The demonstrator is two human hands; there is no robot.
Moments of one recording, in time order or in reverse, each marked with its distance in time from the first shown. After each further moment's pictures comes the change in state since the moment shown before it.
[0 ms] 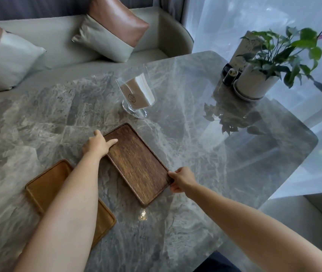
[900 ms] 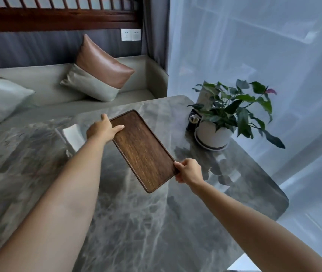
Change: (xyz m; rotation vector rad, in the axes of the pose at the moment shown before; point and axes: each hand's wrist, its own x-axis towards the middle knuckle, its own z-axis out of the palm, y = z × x) left_hand -0.016 0.317 0.002 0.033 0.231 0.144; right_hand 0.126 -0.056 -0.282 0.019 0.170 -0.374
